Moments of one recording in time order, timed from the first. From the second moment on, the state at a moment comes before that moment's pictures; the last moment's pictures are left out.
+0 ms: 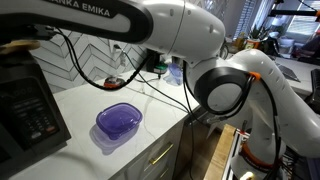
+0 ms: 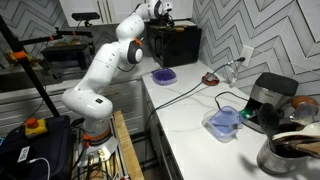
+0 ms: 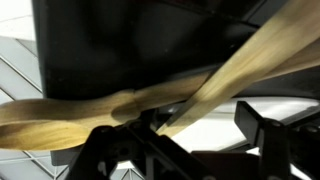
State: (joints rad) arm 0.66 0.84 0.02 -0.45 -0.12 2.08 0.42
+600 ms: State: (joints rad) arm 0.66 0.84 -0.01 -0.45 -0.13 2.05 0.47
